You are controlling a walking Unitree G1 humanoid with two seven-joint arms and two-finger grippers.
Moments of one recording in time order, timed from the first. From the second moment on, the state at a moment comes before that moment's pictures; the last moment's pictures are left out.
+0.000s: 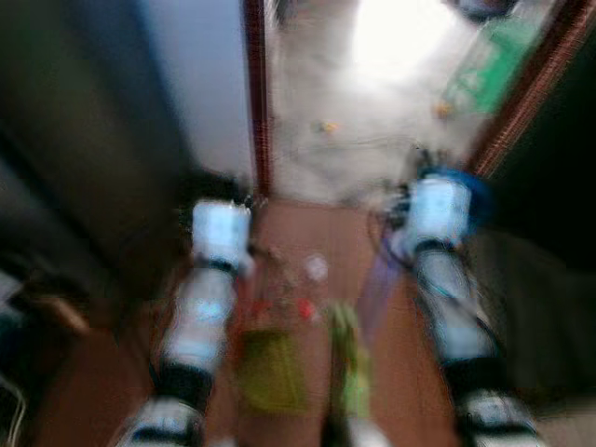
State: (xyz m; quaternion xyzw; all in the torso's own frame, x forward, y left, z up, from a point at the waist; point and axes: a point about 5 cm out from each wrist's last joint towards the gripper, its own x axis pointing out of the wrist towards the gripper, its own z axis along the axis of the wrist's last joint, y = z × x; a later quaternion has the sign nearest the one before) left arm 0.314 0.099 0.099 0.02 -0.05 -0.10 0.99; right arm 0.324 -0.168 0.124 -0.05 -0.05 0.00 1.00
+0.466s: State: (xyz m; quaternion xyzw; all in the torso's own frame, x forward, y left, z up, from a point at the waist) left arm 0.317 0.112 0.107 0.02 -0.06 -0.09 0.99; right arm 0.325 -0.158 0.129 -0.05 -0.07 0.01 1.00
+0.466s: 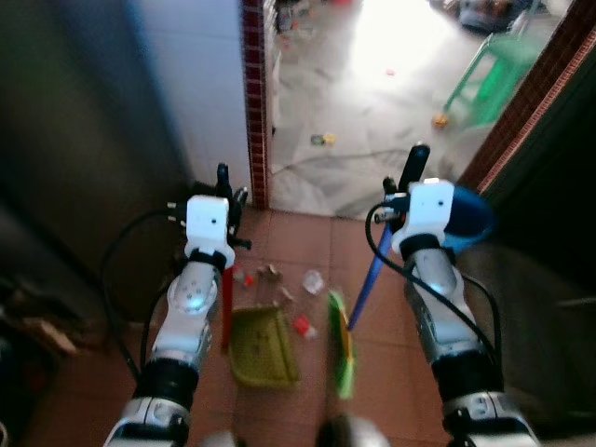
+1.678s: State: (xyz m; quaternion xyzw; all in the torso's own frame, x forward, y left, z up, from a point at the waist) left arm 0.318 0.154 0.111 0.15 -0.08 0.03 0.99; right arm 0.327 -0.167 0.130 -0.07 -0.07 0.00 1.00
